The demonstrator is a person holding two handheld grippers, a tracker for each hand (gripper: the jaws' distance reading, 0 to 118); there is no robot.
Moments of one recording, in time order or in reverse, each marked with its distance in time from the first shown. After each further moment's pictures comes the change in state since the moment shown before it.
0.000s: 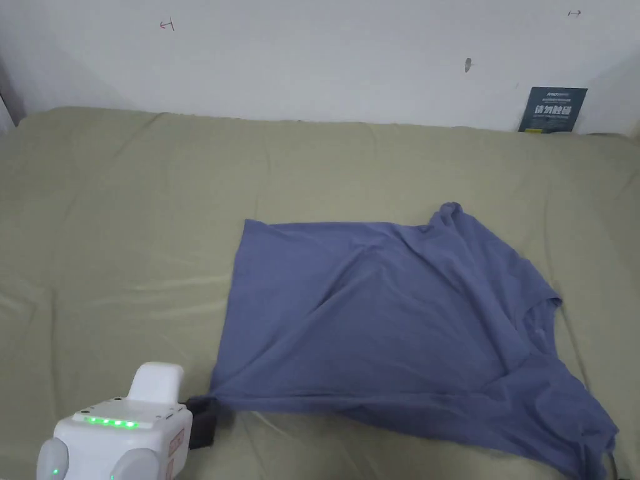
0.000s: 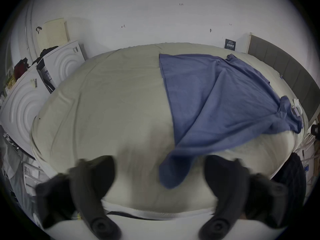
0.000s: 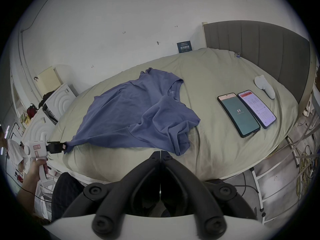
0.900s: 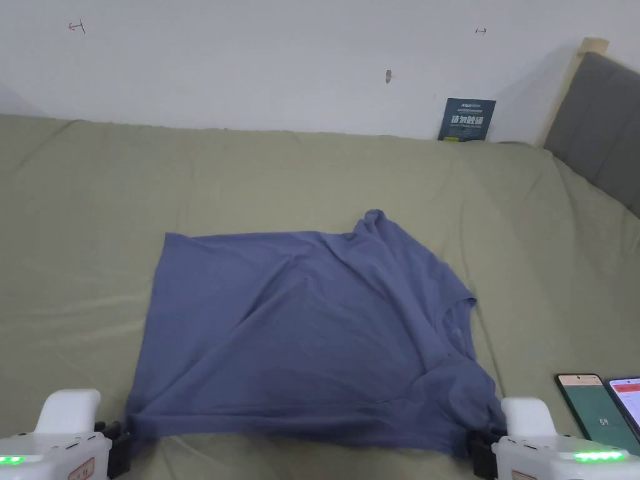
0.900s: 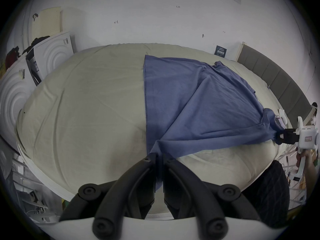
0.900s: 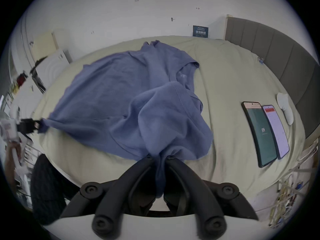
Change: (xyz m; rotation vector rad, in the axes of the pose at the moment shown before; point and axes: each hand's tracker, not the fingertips) left arm 0.008 0.006 0.008 -0.018 -0.119 0.047; right arm -0.008 0.034 -0.107 -0.198 -0.053 0.188
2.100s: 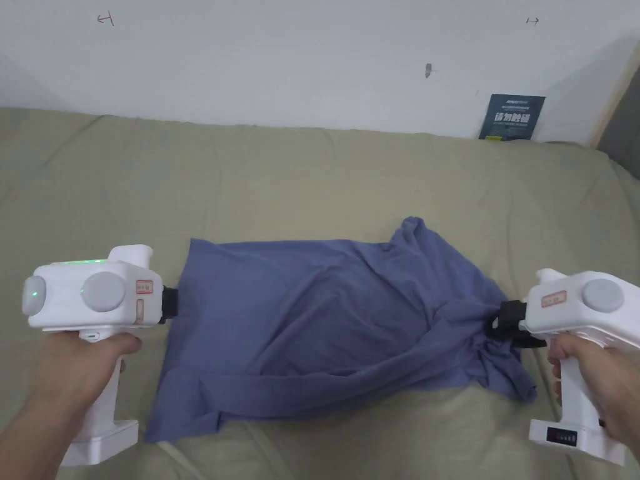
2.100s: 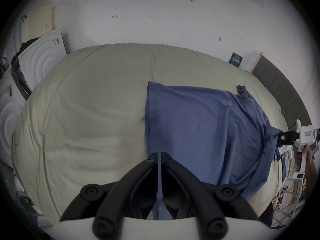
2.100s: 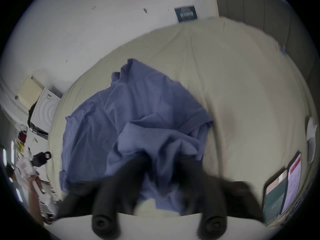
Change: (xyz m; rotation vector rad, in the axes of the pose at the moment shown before) left arm -0.017 0.193 -0.098 0.012 -0.007 0.087; right arm 0.044 0.211 -0.112 -0.090 0.070 -0.250
